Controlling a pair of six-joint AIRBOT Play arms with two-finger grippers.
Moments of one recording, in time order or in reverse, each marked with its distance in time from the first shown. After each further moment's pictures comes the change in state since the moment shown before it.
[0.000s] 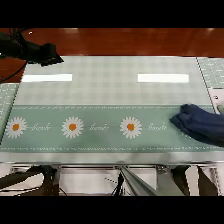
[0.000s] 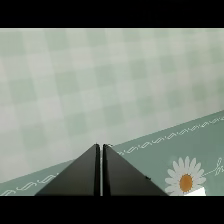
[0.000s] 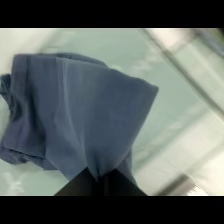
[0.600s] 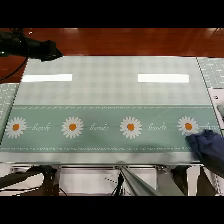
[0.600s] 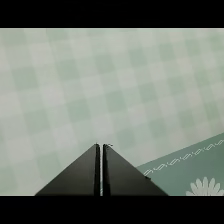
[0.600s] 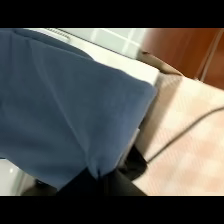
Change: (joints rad) left arm 0.000 -0.011 0.000 0.000 0.105 0.084; right arm -0.239 0.003 0.028 -0.408 0.243 0.011
